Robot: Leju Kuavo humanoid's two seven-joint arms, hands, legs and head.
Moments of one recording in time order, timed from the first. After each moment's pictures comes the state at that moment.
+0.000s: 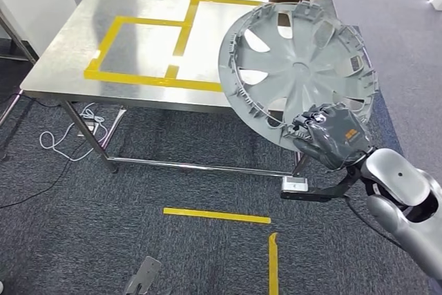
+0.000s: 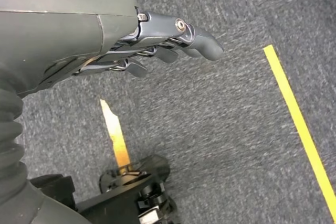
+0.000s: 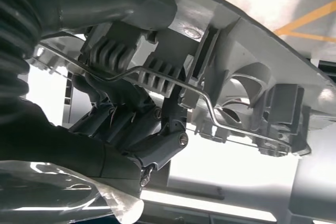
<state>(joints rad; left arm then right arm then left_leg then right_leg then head) -0.06 -0.16 0.13 -0.33 -0.53 0.20 -0.46 -0.53 -0.58 0.55 -1.72 1.00 -0.04 -0.04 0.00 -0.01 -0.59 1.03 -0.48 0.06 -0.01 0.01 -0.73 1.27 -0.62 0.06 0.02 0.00</state>
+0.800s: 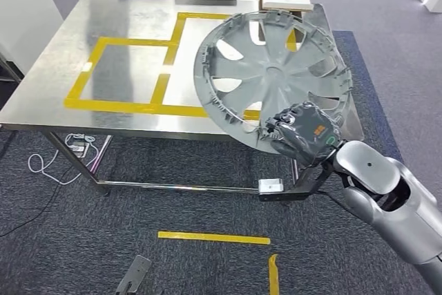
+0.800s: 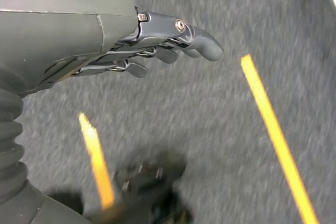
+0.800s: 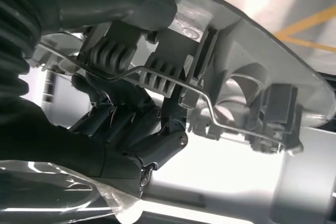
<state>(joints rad) -0.09 -0.11 0.13 -0.30 -0.50 0.14 -0.43 -0.63 -0.50 0.66 -1.67 1.01 0.03 -0.07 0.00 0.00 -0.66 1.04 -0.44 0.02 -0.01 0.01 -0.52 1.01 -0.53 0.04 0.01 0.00</state>
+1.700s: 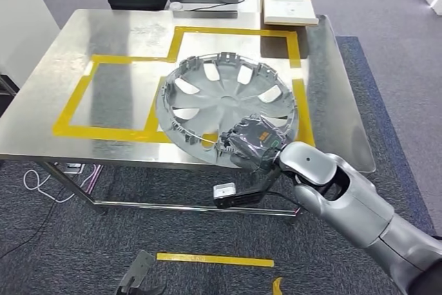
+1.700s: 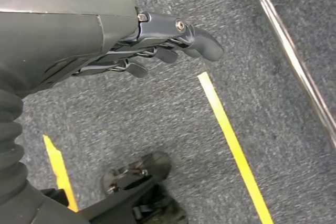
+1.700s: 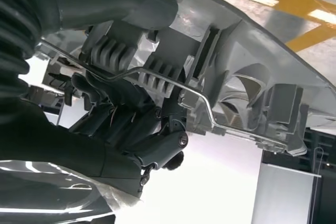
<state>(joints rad) -0.12 -0.11 0.12 -0.29 -0.55 0.13 -0.44 -0.74 -0.29 0.85 -1.44 0.97 0.09 -0.04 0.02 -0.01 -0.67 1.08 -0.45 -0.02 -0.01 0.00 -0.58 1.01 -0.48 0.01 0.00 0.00</state>
